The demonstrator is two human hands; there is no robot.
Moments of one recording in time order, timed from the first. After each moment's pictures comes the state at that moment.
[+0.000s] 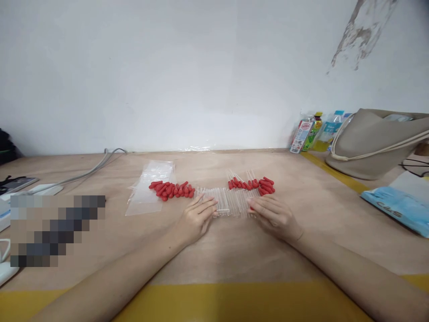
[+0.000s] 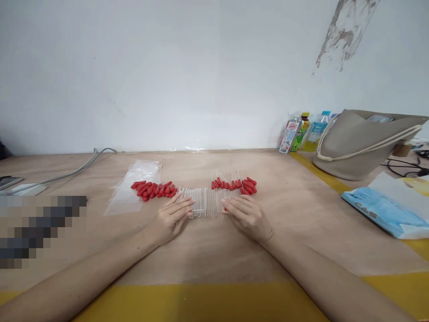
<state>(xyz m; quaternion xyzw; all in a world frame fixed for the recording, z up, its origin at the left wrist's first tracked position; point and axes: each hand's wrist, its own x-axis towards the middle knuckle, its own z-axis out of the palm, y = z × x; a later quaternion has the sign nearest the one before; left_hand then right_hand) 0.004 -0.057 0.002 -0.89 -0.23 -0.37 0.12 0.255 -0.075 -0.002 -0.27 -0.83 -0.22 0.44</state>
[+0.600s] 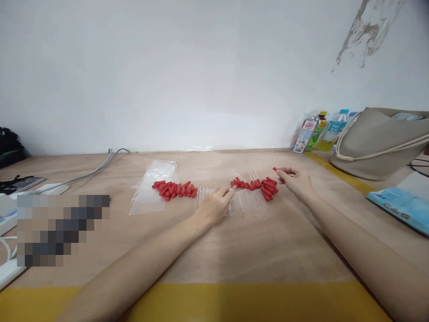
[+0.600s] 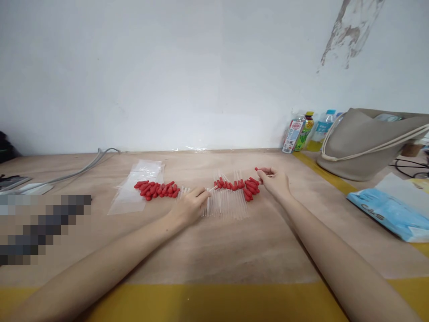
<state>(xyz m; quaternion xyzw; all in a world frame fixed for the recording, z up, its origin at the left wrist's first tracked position) 0.048 -0.028 0.013 -0.90 -0.34 -0.23 0.16 0.324 0.007 0.016 -0.61 -0.47 0.26 0.58</state>
